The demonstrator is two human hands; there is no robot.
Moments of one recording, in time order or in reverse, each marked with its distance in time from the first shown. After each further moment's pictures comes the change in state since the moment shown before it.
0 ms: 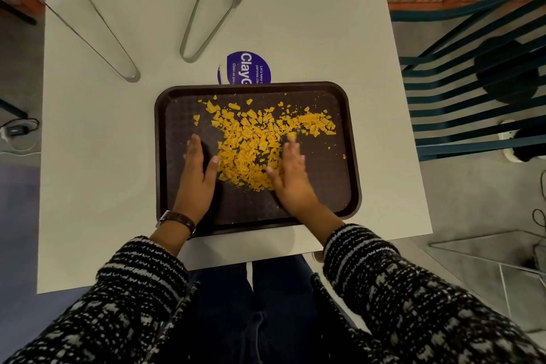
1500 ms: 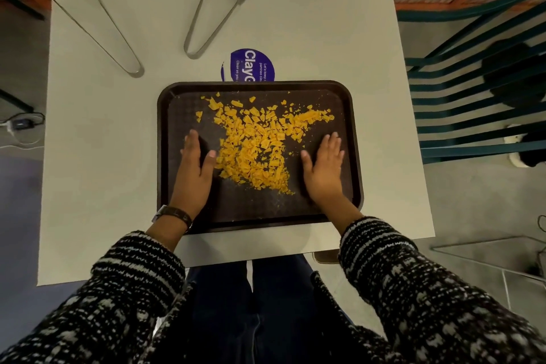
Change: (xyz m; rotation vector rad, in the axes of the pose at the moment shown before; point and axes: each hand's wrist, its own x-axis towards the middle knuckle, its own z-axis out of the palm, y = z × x) left_hand 0.004 -0.004 -0.004 0.020 0.035 -0.007; right_hand 0.016 0.041 -0.028 -0.172 0.186 0.246
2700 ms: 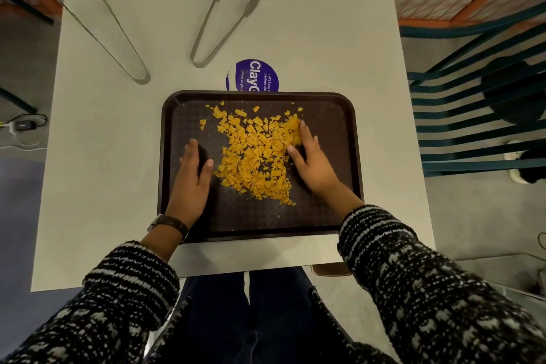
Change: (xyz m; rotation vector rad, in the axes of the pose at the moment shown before) left_hand -0.004 0.004 -0.008 0.007 -0.008 -0.014; right_hand 0.025 -0.027 -0.020 0.315 -0.176 -0.264
